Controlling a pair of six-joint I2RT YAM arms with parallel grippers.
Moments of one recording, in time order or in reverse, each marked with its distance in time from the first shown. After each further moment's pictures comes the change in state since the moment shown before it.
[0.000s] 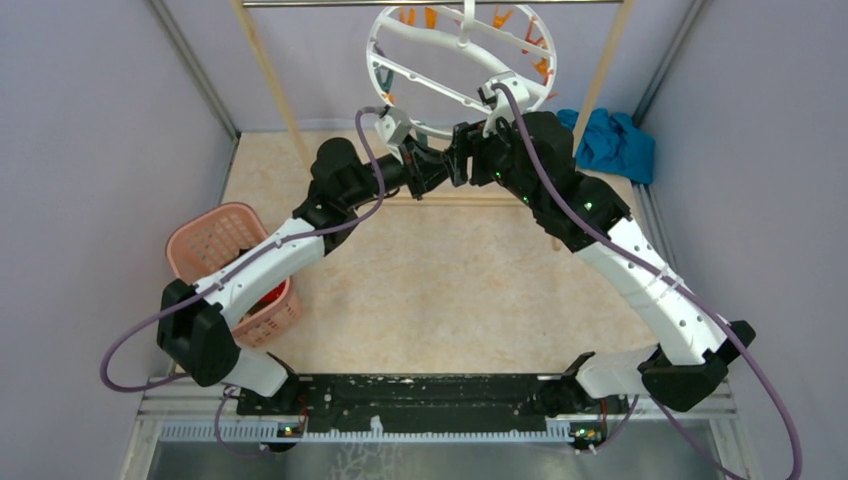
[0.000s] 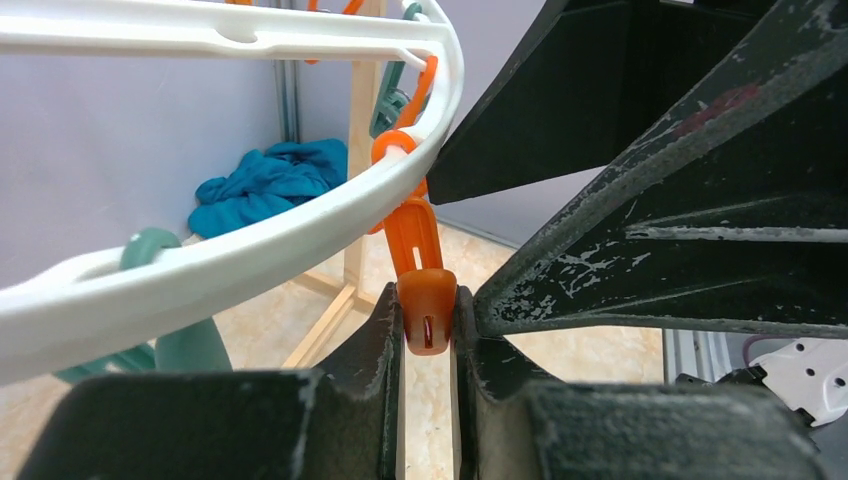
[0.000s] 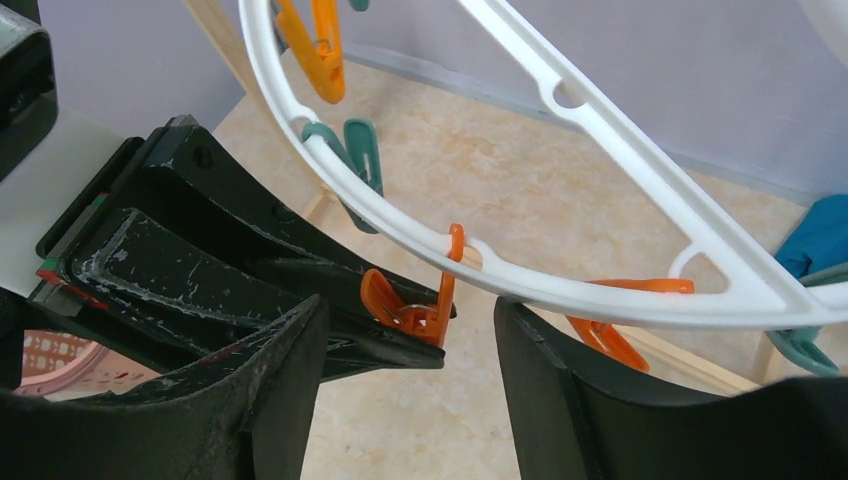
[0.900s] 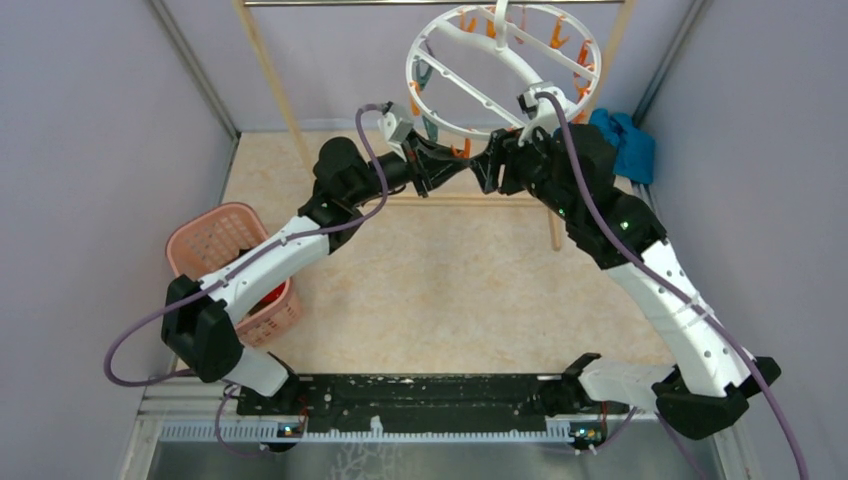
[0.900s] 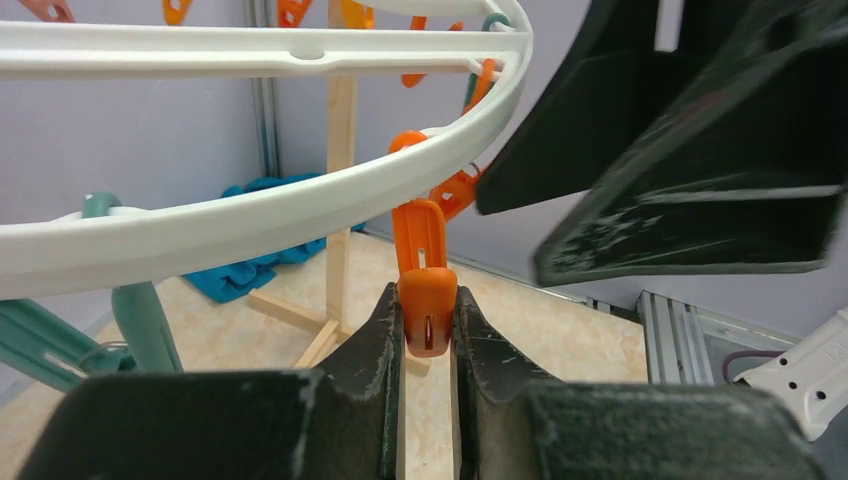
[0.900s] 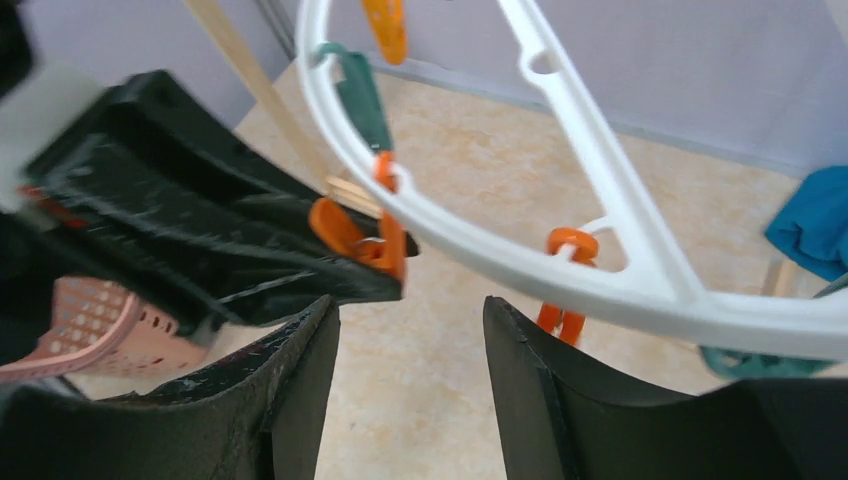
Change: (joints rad) left arm -0.014 0.045 0.032 0.077 0.013 -0.029; right arm -0.100 -0.163 -0.094 -0.022 -0.125 0.046
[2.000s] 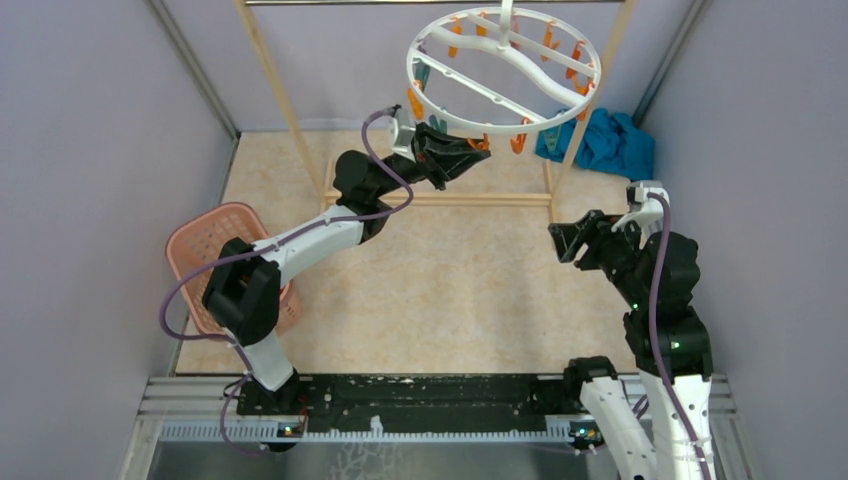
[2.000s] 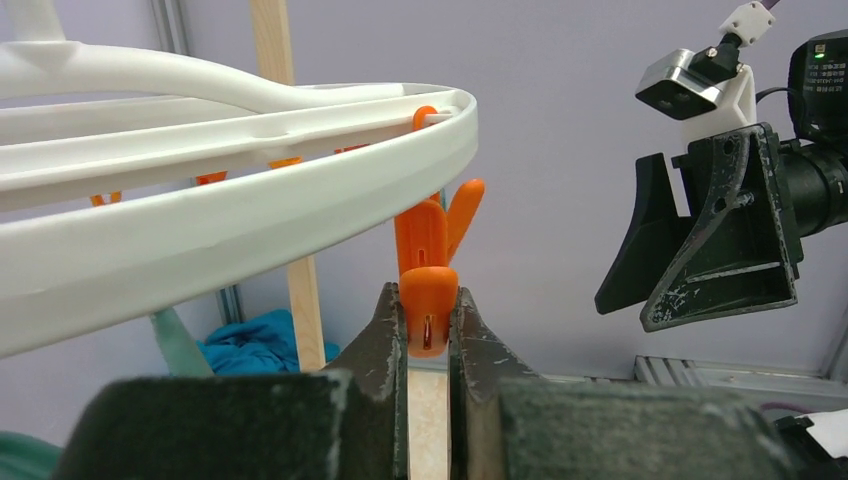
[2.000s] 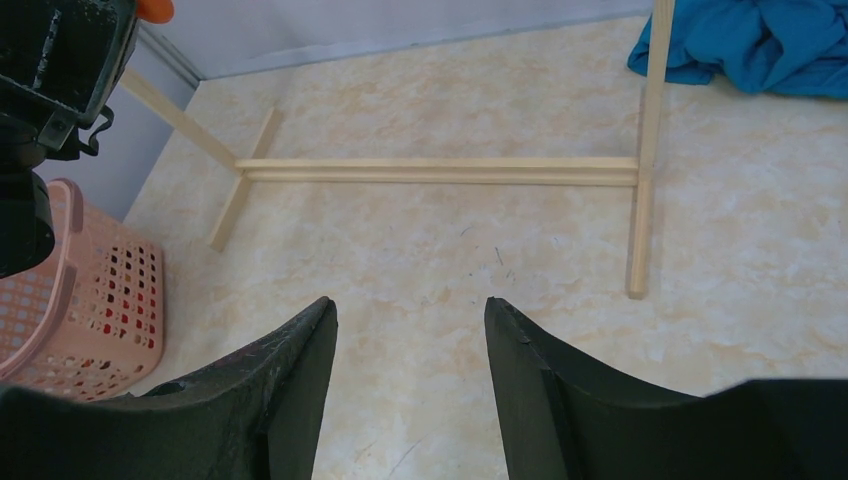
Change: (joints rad) left arm 0.000 0.233 0.038 0.579 0.104 -0.141; right arm -0.550 -0.573 -0.518 -0.091 -0.274 0.101
